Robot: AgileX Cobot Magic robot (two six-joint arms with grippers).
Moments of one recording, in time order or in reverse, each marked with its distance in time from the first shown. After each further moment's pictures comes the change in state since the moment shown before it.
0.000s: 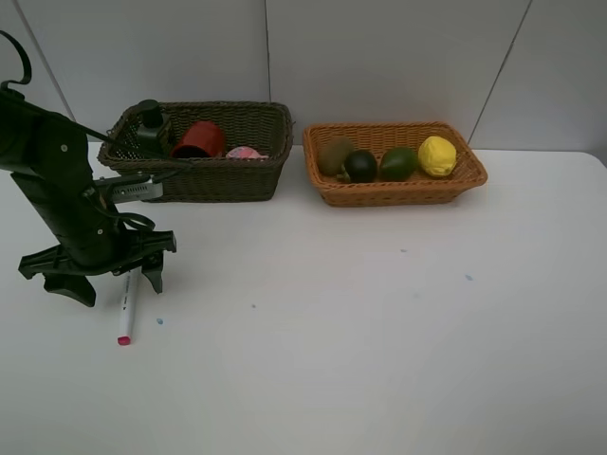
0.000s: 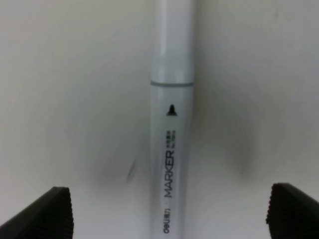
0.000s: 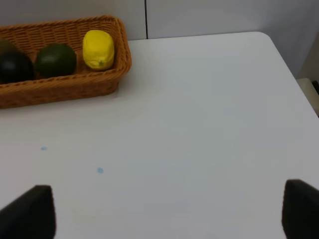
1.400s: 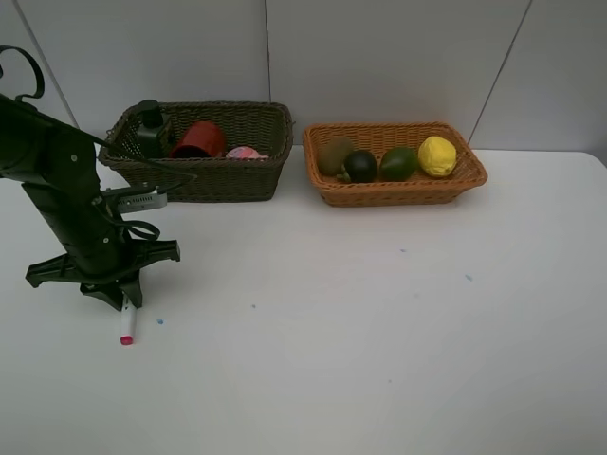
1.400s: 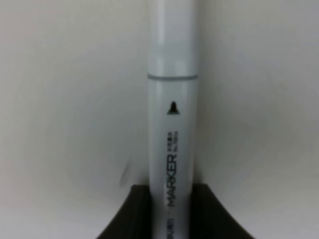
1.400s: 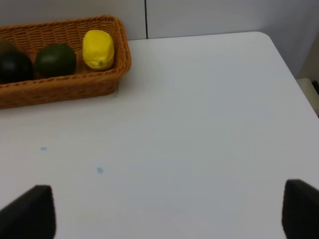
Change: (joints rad) left arm 0.000 0.046 0.001 -0.030 -0.008 0.029; right arm 0.000 0.000 0.000 -0.001 0.000 0.000
